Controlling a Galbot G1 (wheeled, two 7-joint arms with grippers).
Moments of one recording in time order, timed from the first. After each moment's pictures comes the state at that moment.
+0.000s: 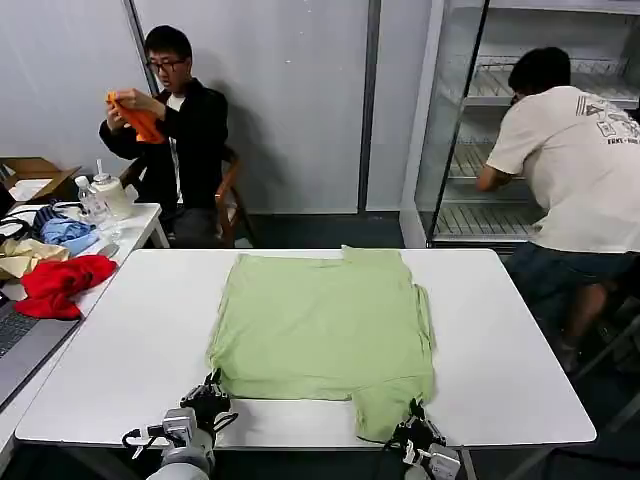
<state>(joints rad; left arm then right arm) 1.46 -1.31 -0.39 -2.03 -0.34 0.45 -0.39 -1.57 1.37 0.17 2.08 0.34 -0.33 0.69</state>
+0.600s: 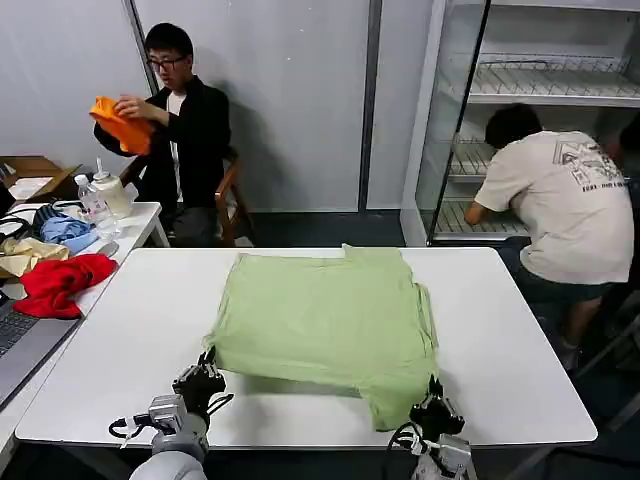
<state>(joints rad) 1.42 -1.33 -0.41 -2.11 -0.35 0.45 -0.38 -1.46 1.38 0.22 2.10 0.22 -0.27 0.66</state>
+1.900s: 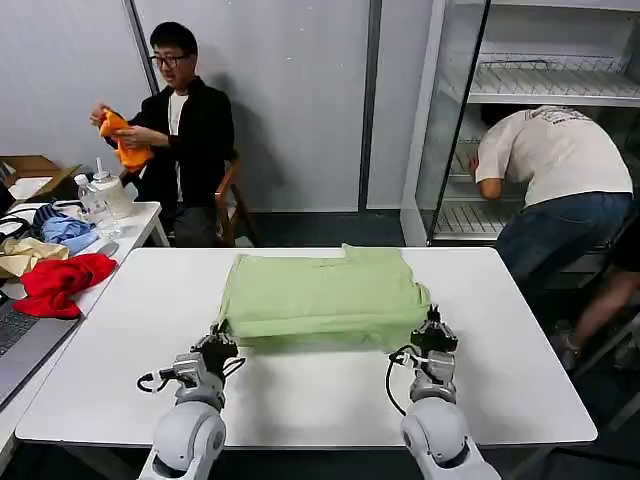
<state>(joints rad) 1.18 -1.35 -0.37 -1.88 -0.36 0.45 -0.37 -1.06 1.36 0.23 1.71 0.23 -0.25 0.57</state>
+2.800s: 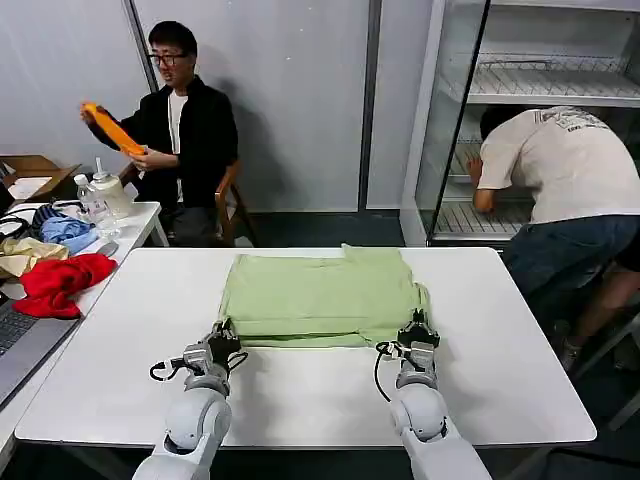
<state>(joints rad) 1.08 -1.34 -0.35 -1.71 -0.39 0.43 -0.37 -0.99 1.41 0.21 1.54 0.22 -0.23 0.55</state>
